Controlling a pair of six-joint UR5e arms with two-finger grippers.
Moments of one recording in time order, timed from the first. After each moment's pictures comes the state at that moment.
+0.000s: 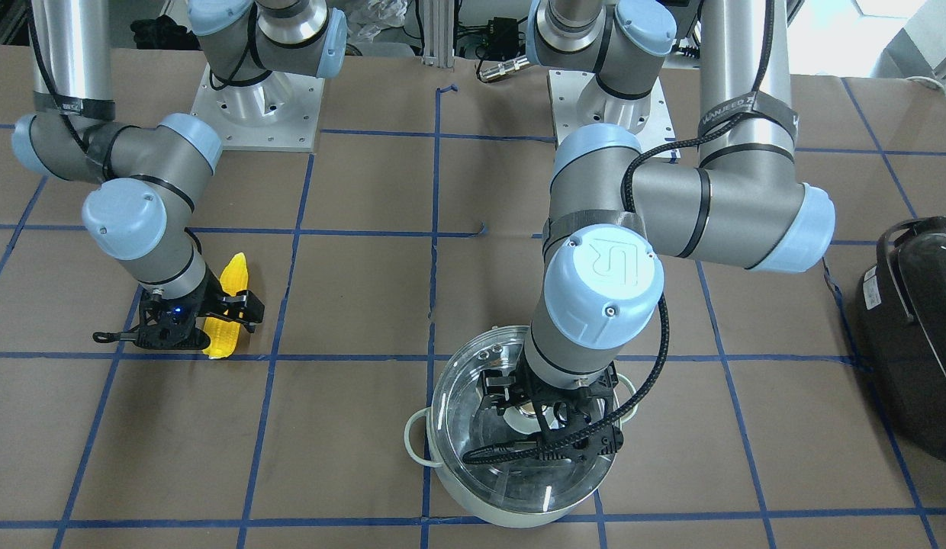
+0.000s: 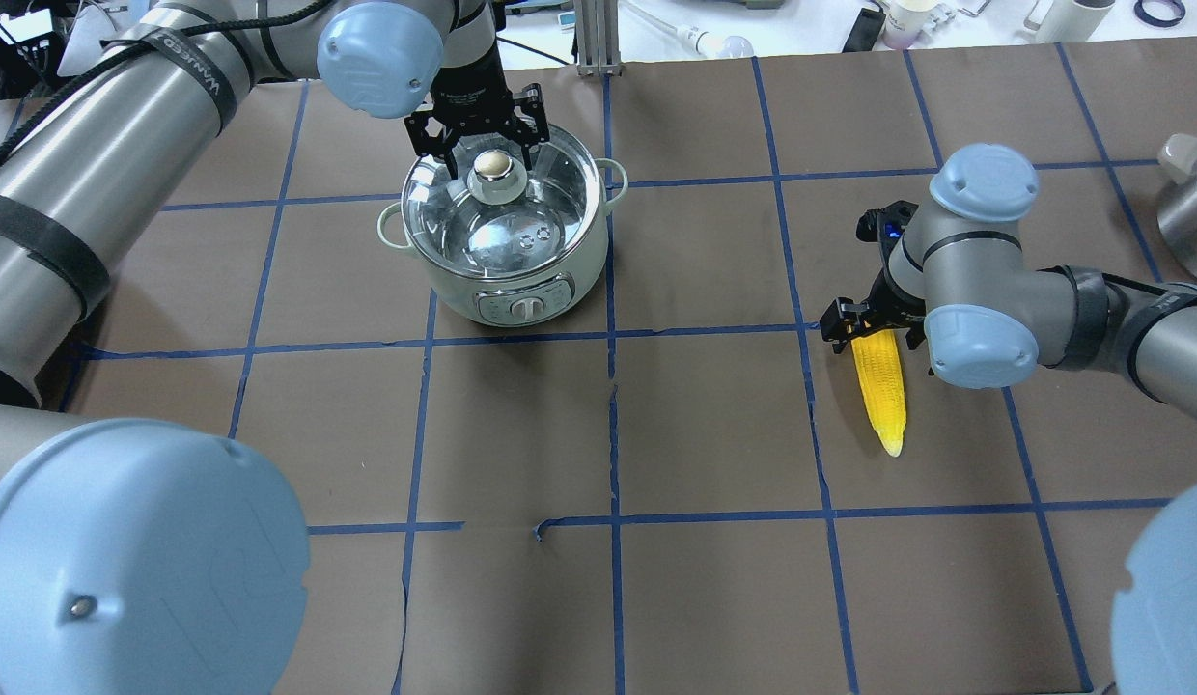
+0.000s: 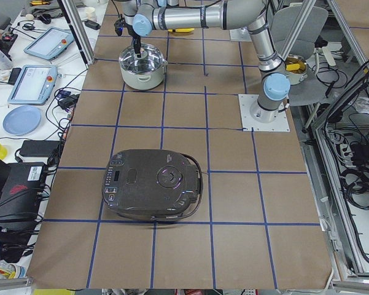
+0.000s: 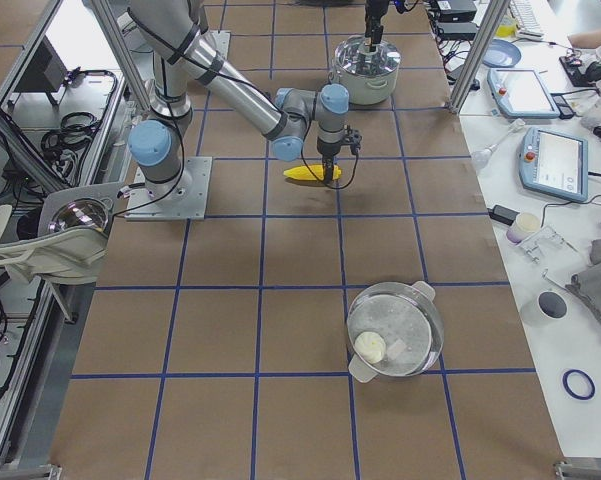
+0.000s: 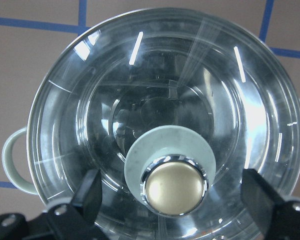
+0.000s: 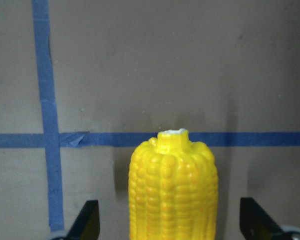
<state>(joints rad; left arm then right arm) -1.74 -2.14 -1.19 -1.39 1.57 -0.27 1.40 -1.26 2.06 -2.37 -1.58 -0.18</state>
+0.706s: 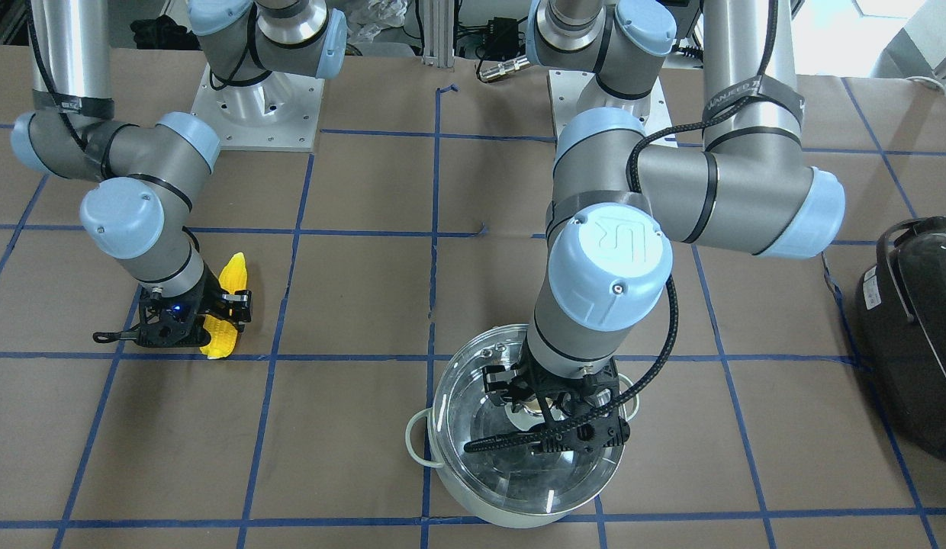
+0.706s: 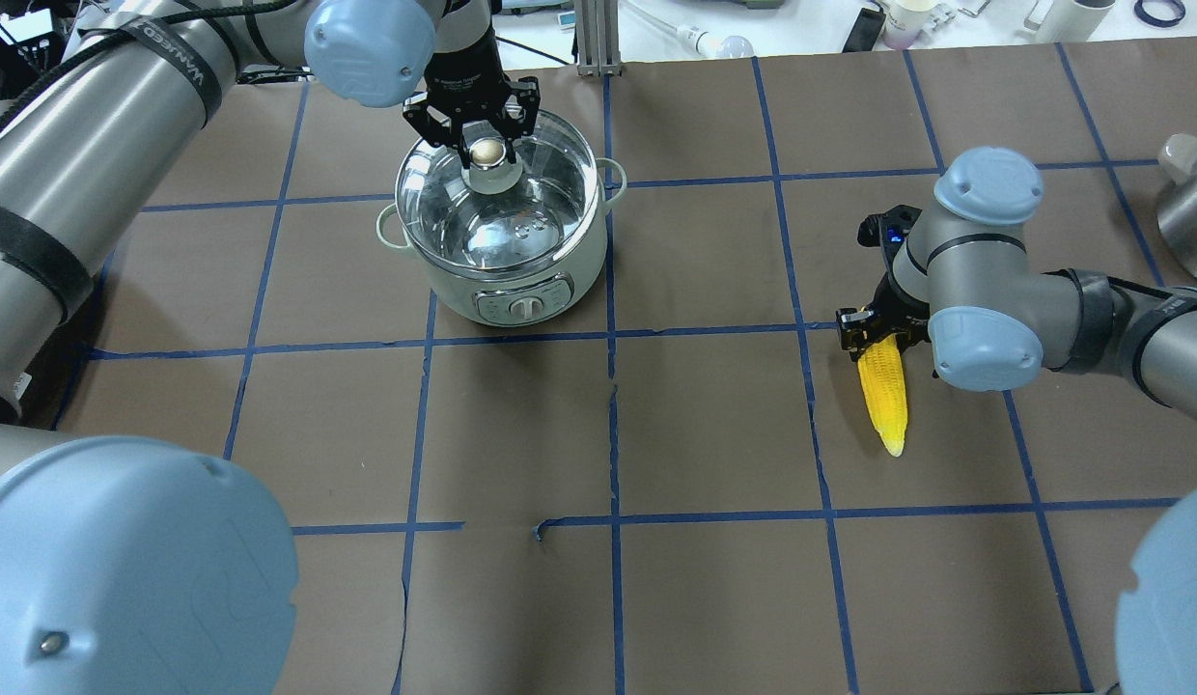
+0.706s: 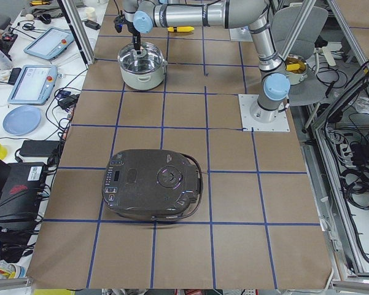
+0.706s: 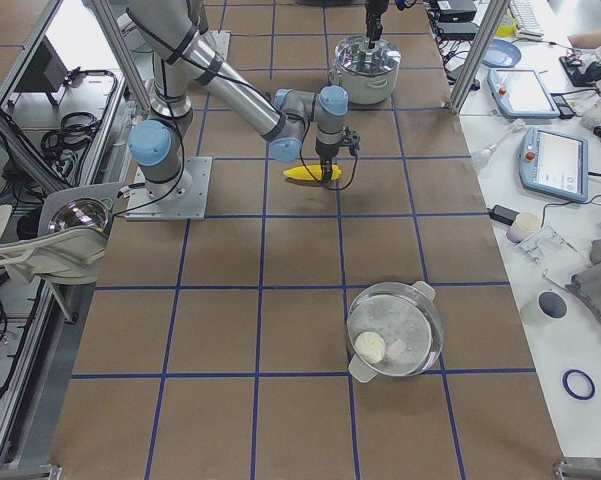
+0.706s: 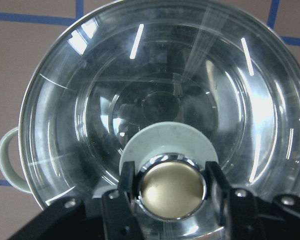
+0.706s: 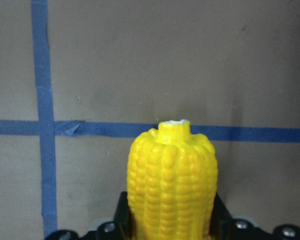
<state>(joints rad) -1.74 -2.12 -1.17 -1.39 1.58 -0.27 1.39 -1.26 2.07 -2.36 -1.58 -0.22</state>
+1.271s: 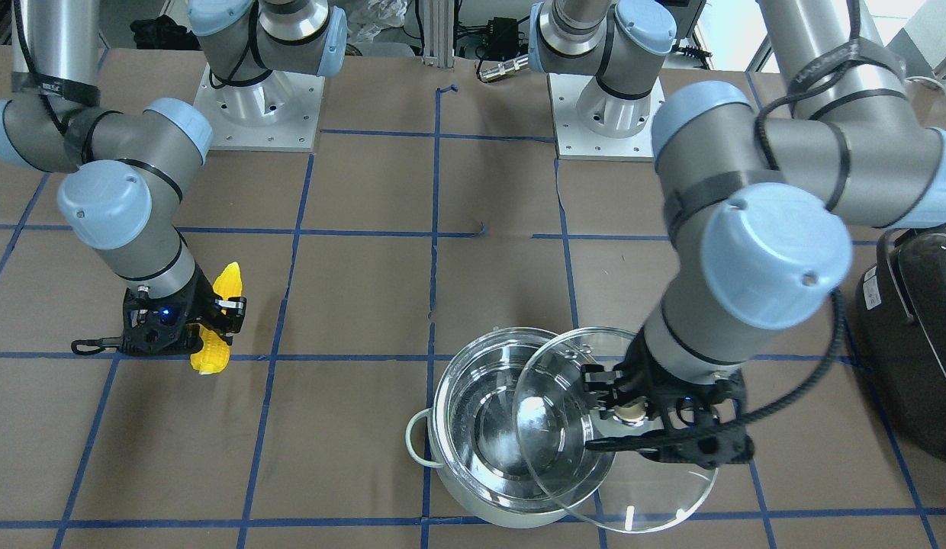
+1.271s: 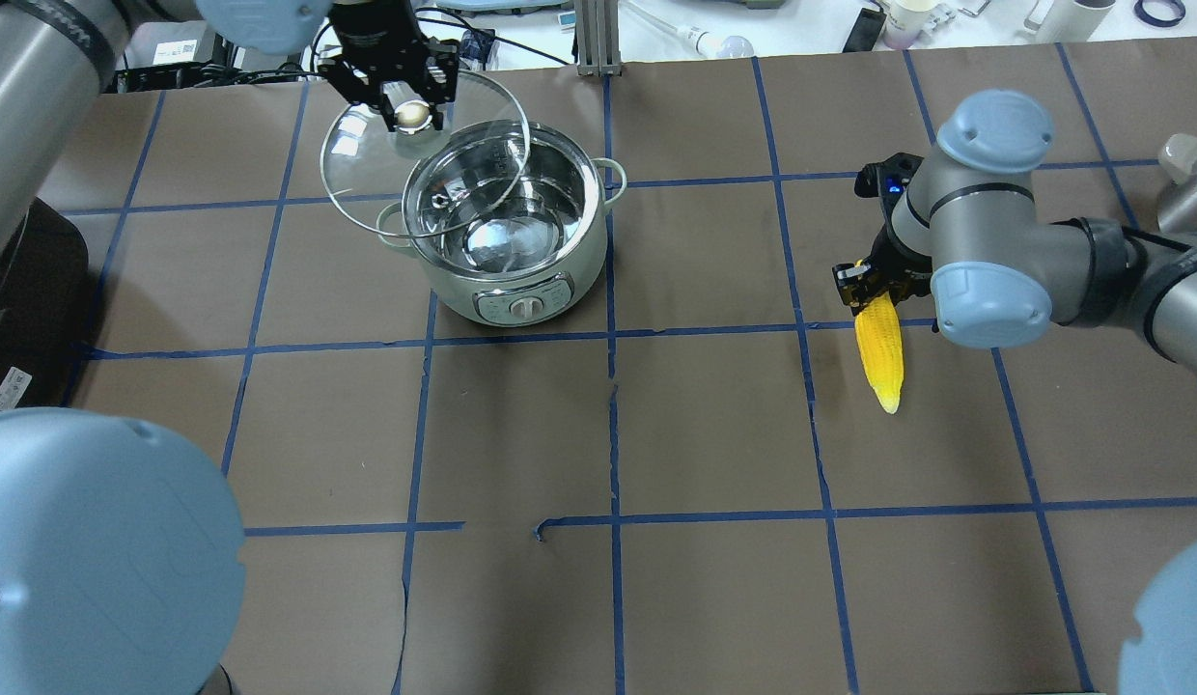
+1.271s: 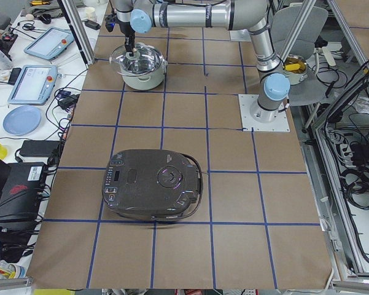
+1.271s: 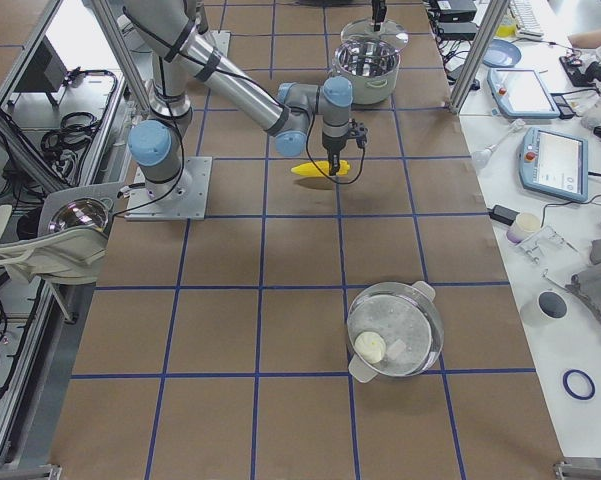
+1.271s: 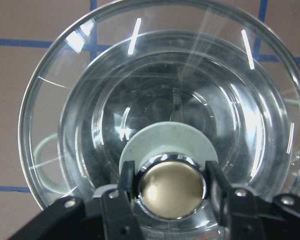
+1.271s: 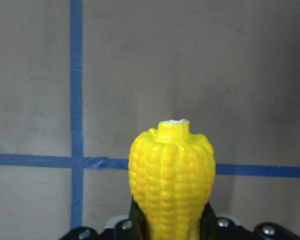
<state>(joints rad) -1.58 -2.09 -1.13 -1.47 1.58 0.02 1.46 -1.30 1.92 -2.25 -1.57 -0.21</state>
